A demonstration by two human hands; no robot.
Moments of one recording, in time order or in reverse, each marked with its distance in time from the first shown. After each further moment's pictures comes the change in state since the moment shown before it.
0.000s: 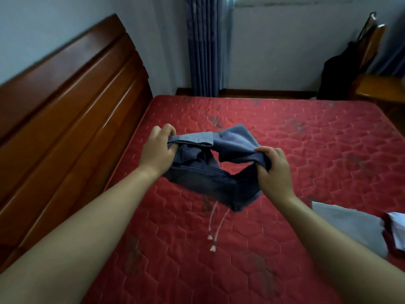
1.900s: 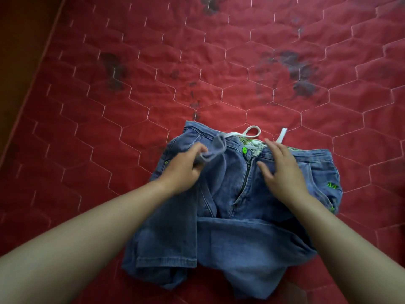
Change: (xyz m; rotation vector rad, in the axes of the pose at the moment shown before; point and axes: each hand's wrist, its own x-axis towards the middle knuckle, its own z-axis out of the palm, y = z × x) left_hand -0.039 -0.196 0.471 -0.211 -0.673 -0.121; right_hand -0.035 0.430 0.256 -0.298 -0.464 0.301
